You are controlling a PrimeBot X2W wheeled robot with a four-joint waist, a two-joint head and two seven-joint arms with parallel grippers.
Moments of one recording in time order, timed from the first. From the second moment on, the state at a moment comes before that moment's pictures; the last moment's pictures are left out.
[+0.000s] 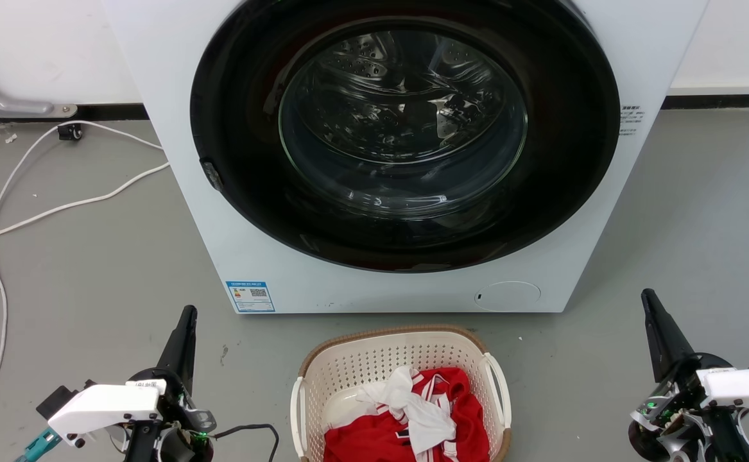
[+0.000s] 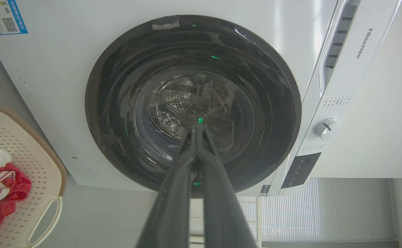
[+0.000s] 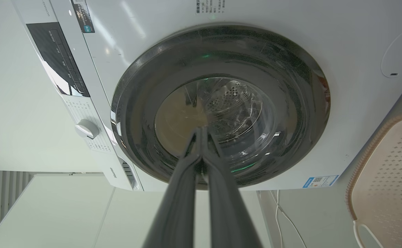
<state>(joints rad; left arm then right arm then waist) -0.10 0.05 0.11 0.25 -1.62 -0.13 0.11 -0.10 -0.06 -0.10 0.24 1.62 0.13 0.11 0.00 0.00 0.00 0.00</state>
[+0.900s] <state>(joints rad) -0.10 0.05 0.11 0.25 -1.61 -0.13 0.11 -0.10 -0.06 -0.11 0.25 1.62 0.13 0.11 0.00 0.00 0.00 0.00</state>
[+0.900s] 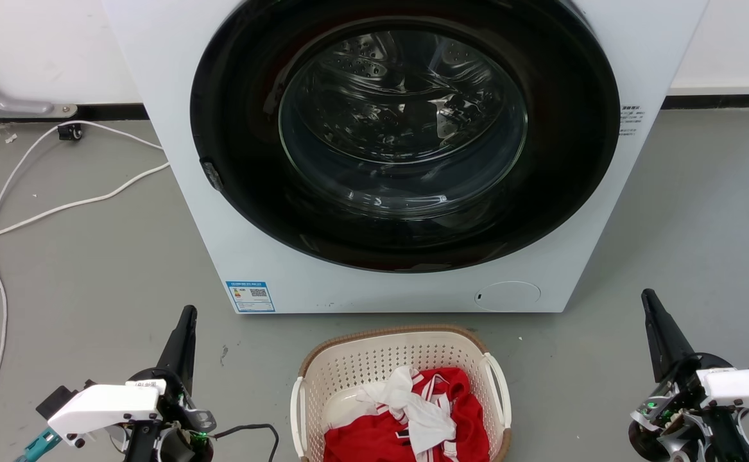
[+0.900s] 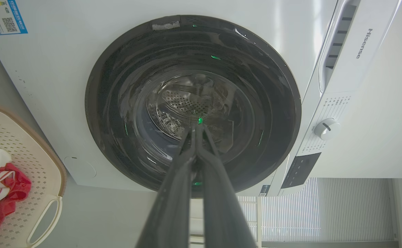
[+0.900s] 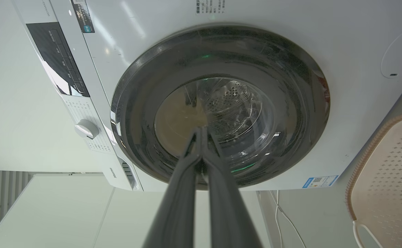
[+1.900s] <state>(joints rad) -0.06 0.04 0.10 0.26 -1.60 -0.13 0.08 -0.05 -0.05 -0.08 0.26 1.61 0.13 0.07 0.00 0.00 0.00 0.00</state>
